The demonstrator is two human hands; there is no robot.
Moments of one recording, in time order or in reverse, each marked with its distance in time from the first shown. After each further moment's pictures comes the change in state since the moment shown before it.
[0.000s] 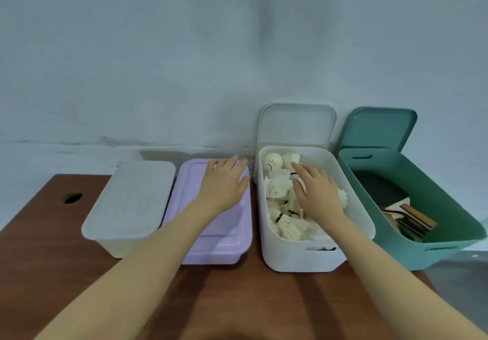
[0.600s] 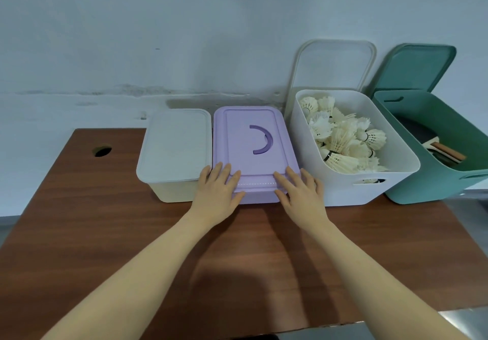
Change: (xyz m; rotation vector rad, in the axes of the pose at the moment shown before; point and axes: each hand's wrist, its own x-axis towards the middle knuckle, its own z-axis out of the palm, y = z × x) left_hand -0.172 -0.098 0.043 0.061 -0.188 0.071; right_hand -0.119 -0.129 0.100 -0.131 -0.159 0.052
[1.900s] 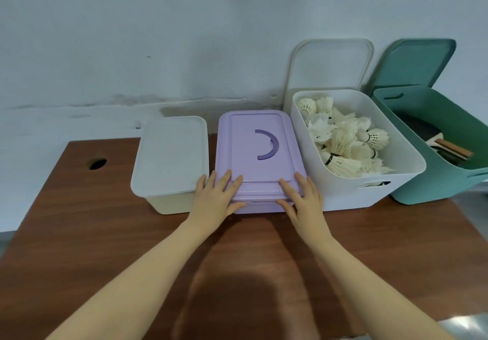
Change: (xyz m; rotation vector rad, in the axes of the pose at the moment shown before) left_hand 0.013 -0.008 0.013 -0.077 0.039 0.103; right_hand -0.005 0.012 0.027 0.330 0.133 0.005
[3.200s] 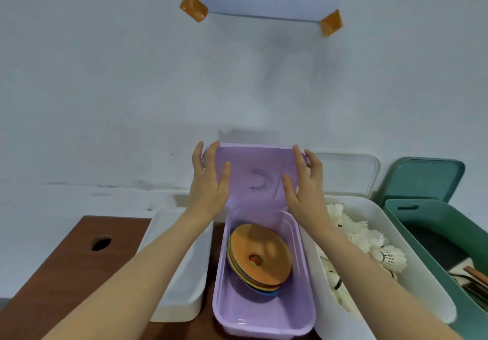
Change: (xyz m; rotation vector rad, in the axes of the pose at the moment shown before) left_hand 0.176 -0.062 -0.143 -0.665 0.625 -0.395; right_hand 0.247 -0.057 -0.098 0.310 0.348 -0.271
